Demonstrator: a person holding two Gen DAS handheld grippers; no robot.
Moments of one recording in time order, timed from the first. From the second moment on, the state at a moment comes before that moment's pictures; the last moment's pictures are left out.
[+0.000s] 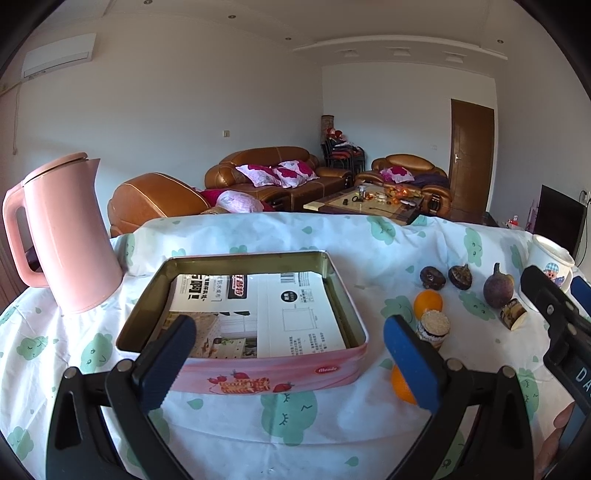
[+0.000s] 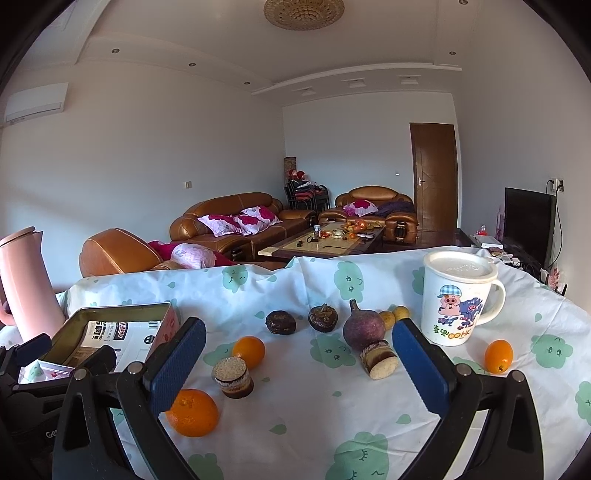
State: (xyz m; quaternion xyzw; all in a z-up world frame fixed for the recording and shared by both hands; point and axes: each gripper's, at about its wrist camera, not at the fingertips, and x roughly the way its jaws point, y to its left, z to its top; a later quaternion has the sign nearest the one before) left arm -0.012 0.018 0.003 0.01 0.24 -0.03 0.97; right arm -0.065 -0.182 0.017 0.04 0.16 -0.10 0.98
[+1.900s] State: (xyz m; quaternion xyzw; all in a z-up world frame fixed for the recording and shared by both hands) left arm -0.005 0.020 -0.004 -0.01 0.28 -0.04 0.96; right arm -0.069 -0.190 0.020 0.04 0.15 -0.12 0.98
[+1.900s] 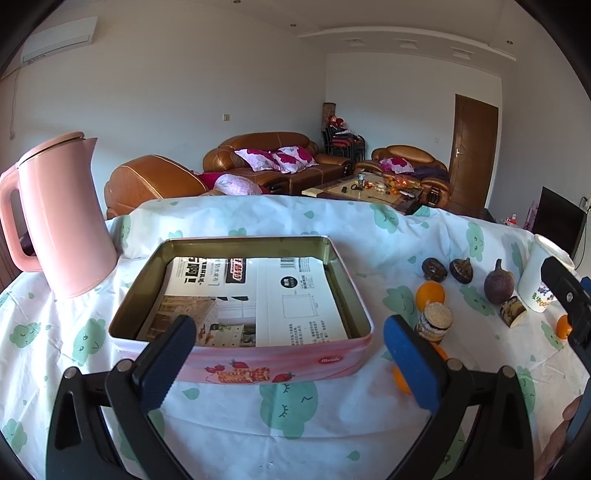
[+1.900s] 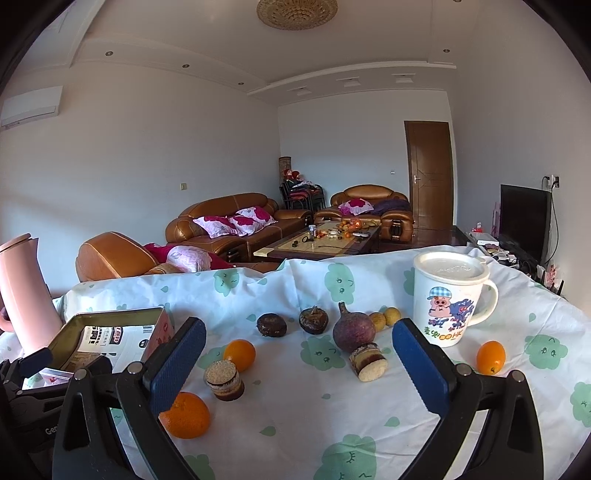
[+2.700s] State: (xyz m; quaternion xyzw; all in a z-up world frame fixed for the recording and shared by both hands) left arm 0.002 -0.066 -0.038 0.03 0.43 -0.17 0.89; right arm -0.120 -0.391 -0.001 0.13 0.31 -0.21 0.92
